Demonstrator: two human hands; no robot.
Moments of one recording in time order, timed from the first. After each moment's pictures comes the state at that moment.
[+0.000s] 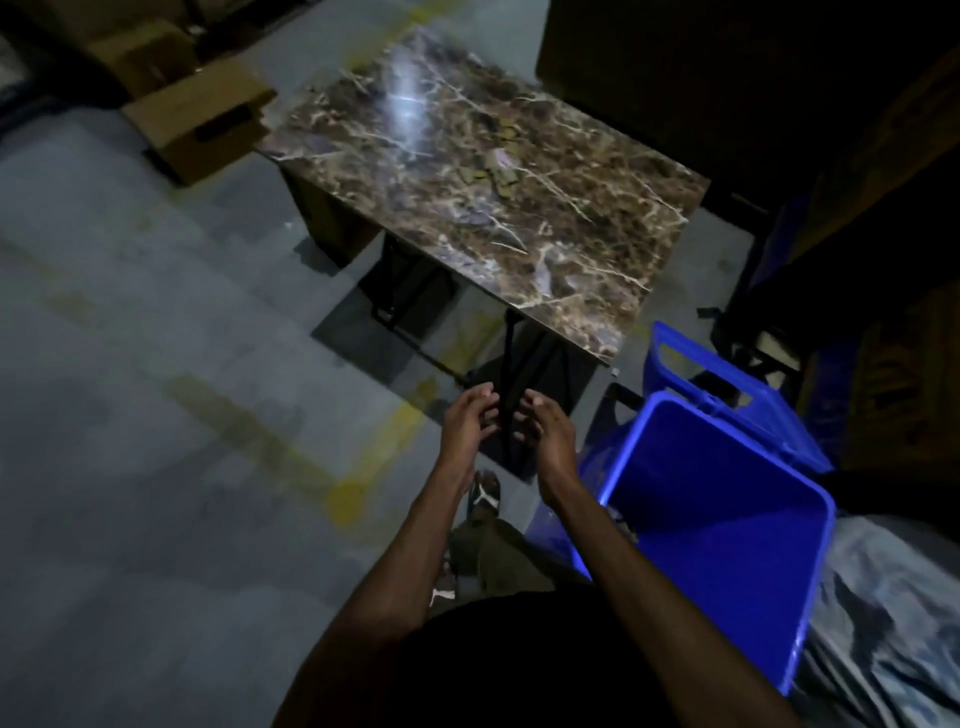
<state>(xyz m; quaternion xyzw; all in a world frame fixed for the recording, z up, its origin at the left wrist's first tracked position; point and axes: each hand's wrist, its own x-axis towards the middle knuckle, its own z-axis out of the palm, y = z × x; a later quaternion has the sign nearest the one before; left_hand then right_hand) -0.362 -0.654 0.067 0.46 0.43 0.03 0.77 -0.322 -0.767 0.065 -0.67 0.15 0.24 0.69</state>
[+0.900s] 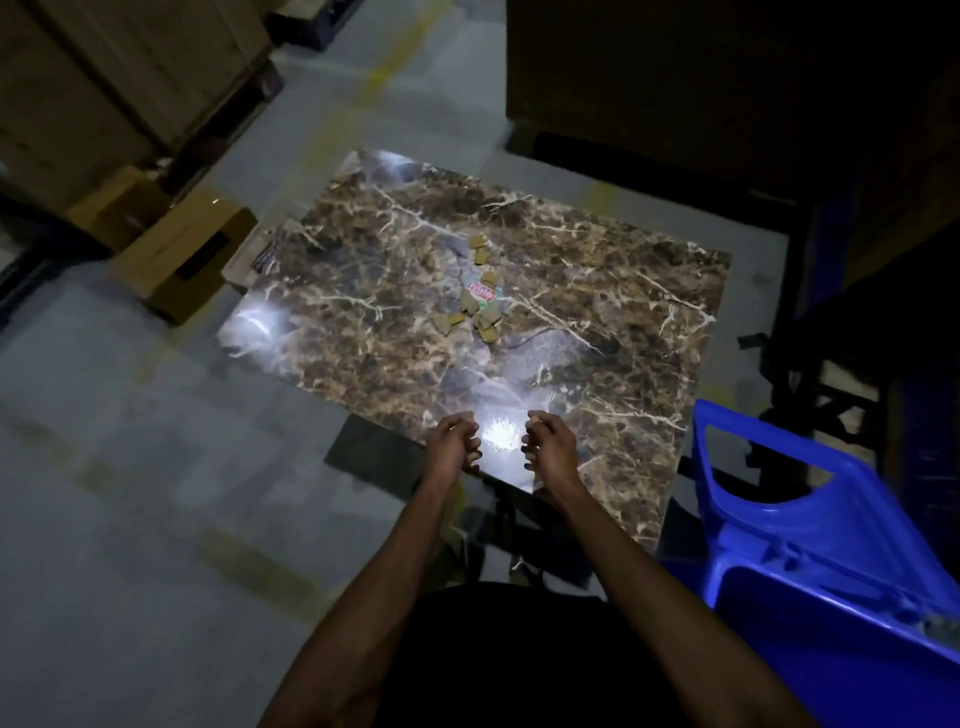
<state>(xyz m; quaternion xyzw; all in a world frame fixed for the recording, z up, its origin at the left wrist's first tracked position) -0.045 -0.484 0.047 0.53 0.48 -0.04 0.70 0.003 -0.630 -0.001 -0.66 0.24 0.25 0.67</state>
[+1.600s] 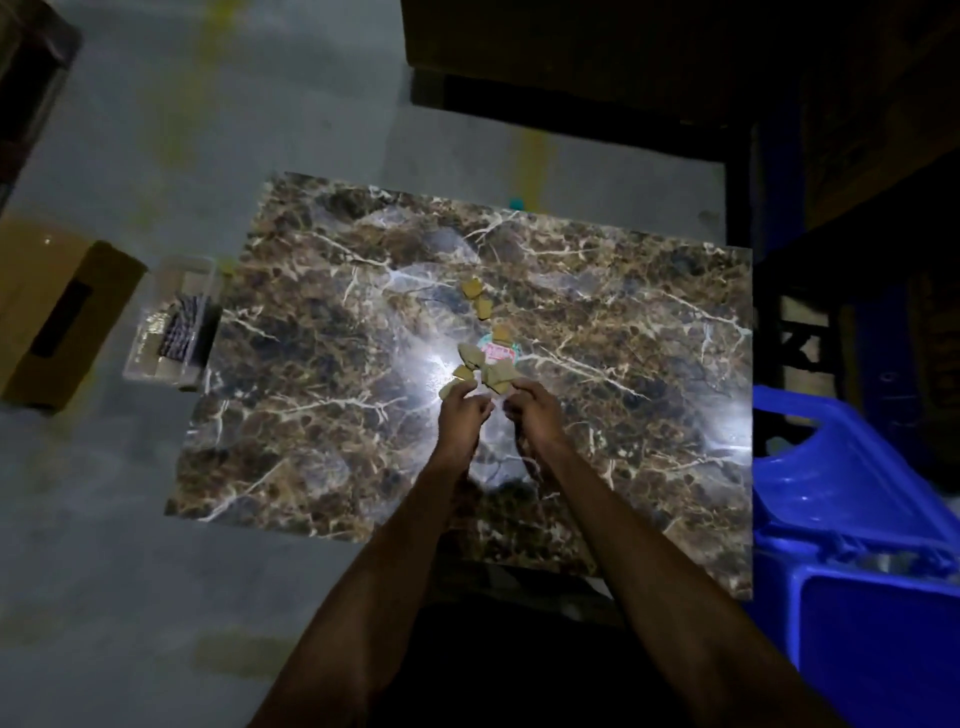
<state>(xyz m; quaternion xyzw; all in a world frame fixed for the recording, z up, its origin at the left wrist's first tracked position) 0.172 -0.335 -0.035 0.56 0.40 -0.16 0.71 0.181 -0.454 -0.023 -0.67 0.34 0.18 0.64</state>
